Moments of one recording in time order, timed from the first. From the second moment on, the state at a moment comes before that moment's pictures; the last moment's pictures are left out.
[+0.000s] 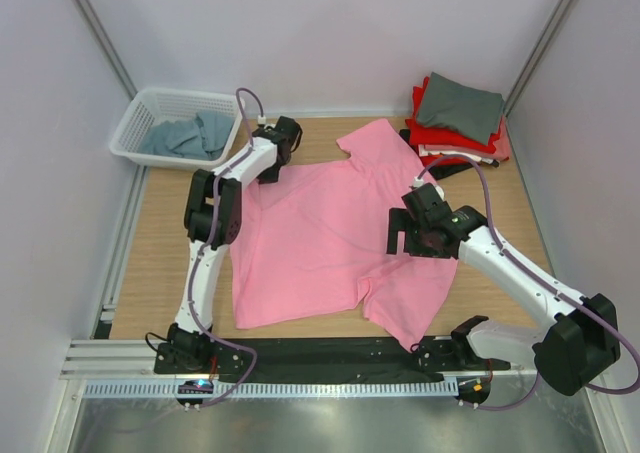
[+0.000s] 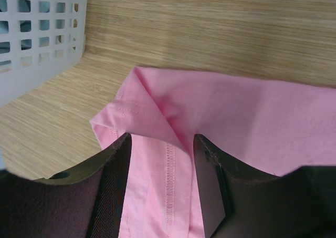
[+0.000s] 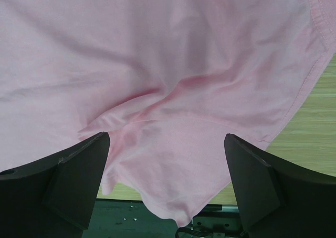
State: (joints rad) left arm -0.38 2.38 2.01 -0.88 -0.65 -0.30; right arm 0.52 1.17 0.90 -0.84 0.16 0.55
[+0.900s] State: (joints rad) left arm -0.36 2.41 2.04 -0.88 -0.69 -0.25; right arm 0.52 1.19 0.89 -0.81 0.15 0.55
